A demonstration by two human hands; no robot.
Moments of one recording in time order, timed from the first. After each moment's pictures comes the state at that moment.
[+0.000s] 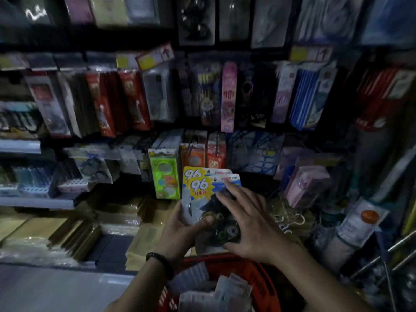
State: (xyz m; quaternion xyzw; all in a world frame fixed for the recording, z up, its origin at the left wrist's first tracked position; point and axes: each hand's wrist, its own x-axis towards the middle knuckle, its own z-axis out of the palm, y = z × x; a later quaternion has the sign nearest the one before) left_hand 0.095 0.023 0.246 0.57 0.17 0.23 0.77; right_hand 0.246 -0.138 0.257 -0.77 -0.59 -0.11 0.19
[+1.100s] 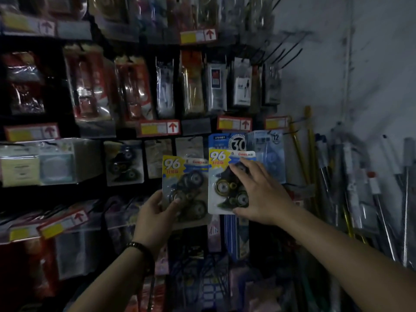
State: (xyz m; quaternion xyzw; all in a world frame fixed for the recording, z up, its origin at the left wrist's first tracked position) left_hand 0.326 0.036 0.560 0.70 0.02 0.40 0.59; right_hand 0.453 -0.208 0.608 -0.85 -0.39 -0.36 0.10
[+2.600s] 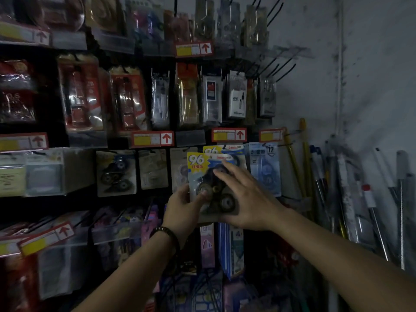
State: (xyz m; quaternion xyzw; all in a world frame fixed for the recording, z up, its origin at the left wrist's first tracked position) left_hand 0.379 -0.013 0.599 0.69 -0.04 0.35 0.63; right_hand 0.467 -0.199 0.626 -0.79 -0.48 -0.36 0.14
